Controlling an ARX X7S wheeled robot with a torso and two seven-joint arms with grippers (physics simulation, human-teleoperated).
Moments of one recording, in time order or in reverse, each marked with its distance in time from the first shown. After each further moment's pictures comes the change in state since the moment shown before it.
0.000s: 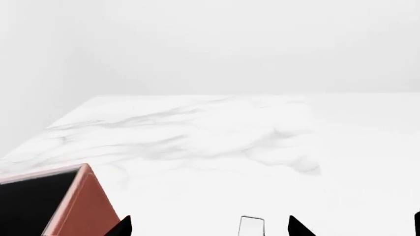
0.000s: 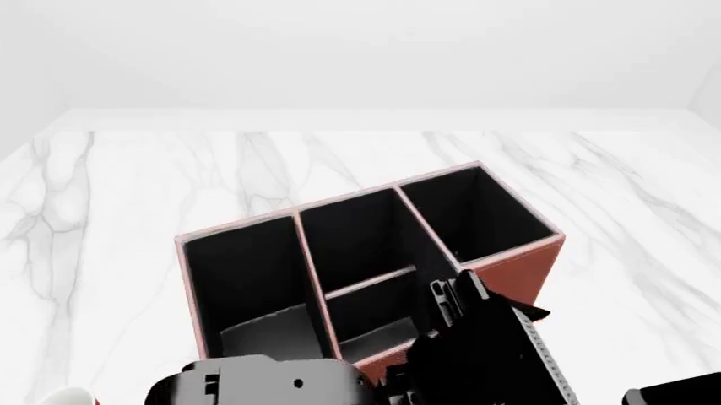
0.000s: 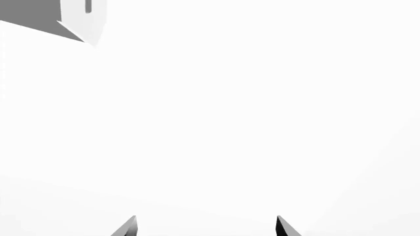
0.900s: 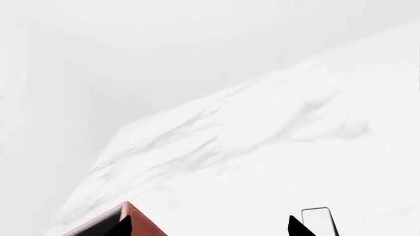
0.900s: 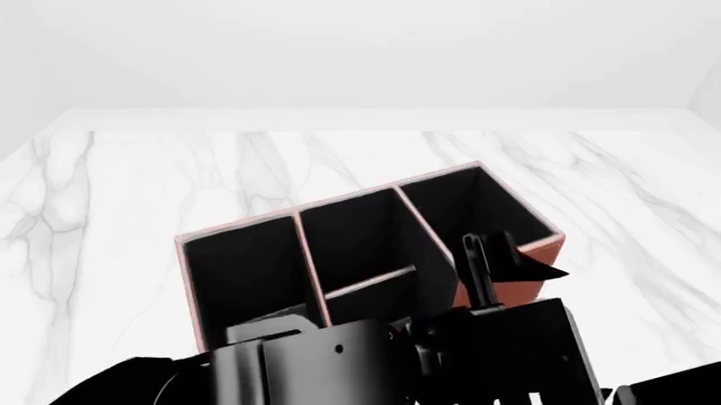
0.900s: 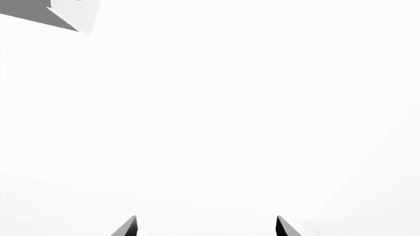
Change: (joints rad) left arm -0.250 -0.106 0.370 -0.192 0.289 0.358 0.152; right arm -0.003 0.031 -0.032 0.026 0.016 -0.004 0.028
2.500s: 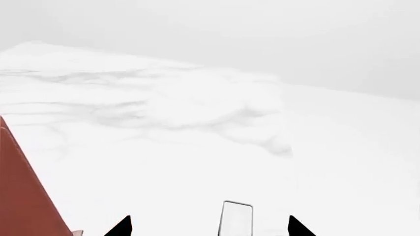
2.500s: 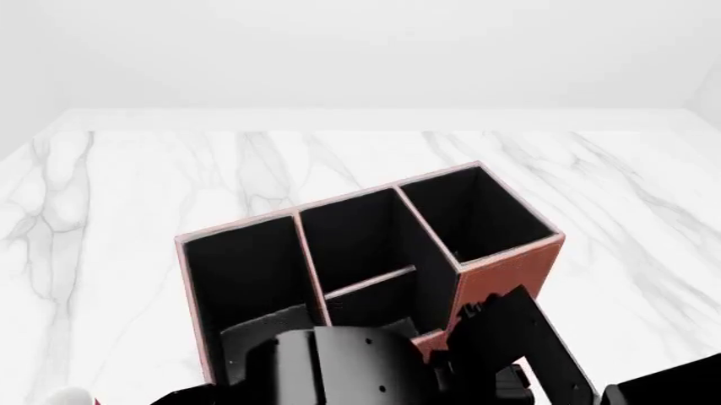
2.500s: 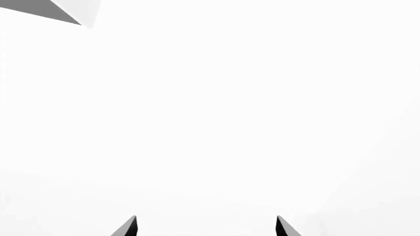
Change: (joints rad) left arm 0.160 0.076 -0.028 -0.318 -0.308 0.109 0.004; right arm -0.003 0.030 -0.032 0.019 -0.018 -0.003 0.044
